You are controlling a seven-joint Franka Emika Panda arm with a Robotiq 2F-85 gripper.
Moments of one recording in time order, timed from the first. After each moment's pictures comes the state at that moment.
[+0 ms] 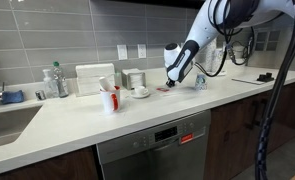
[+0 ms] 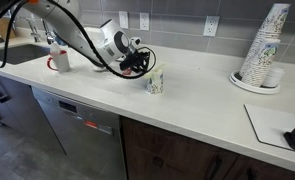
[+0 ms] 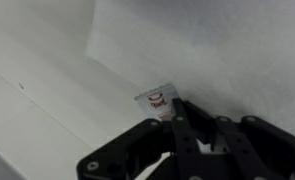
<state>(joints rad) -0.01 0.84 -0.17 -1.41 -0.57 2.77 -0.03</state>
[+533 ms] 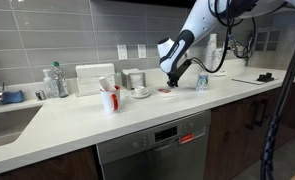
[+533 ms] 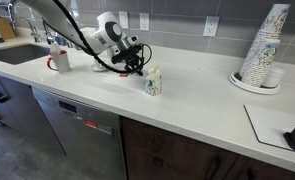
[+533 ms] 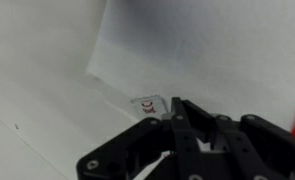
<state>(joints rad) 0.04 0.77 -0.16 -1.42 -0.51 2.43 -0.07</state>
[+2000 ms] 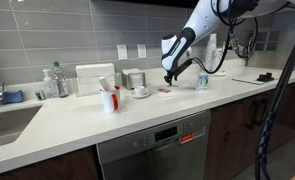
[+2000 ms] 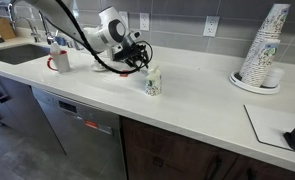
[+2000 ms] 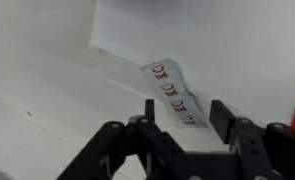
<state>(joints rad) 0.00 0.77 -0.14 -1.41 -0.44 2.58 -0.03</state>
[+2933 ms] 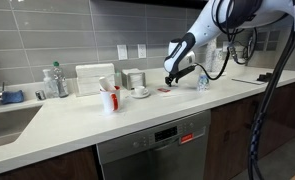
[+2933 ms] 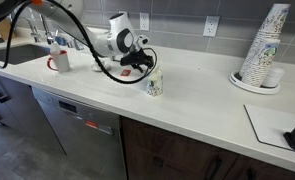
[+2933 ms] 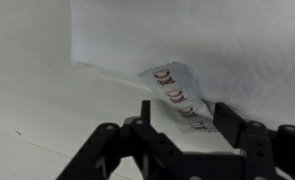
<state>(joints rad) -0.08 0.85 -0.09 -1.35 -0.26 2.68 -0.09</state>
